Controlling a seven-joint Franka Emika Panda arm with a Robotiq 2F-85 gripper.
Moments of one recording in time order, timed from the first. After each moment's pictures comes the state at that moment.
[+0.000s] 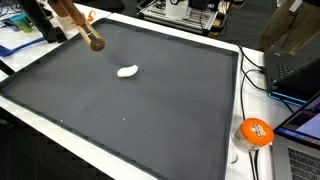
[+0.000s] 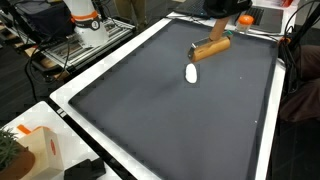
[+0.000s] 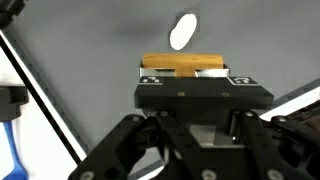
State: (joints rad) arm -0.07 0.81 -0.06 -0.61 0.10 1.27 0.40
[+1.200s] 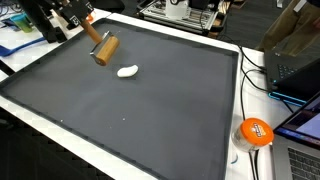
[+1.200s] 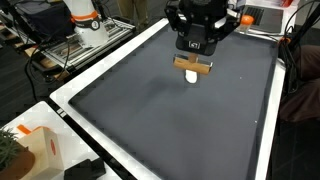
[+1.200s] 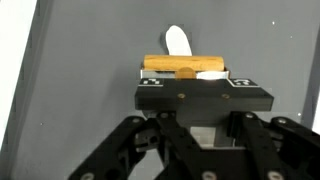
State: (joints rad) arm -0.16 0.55 -0.12 -1.32 0.37 1.62 1.00
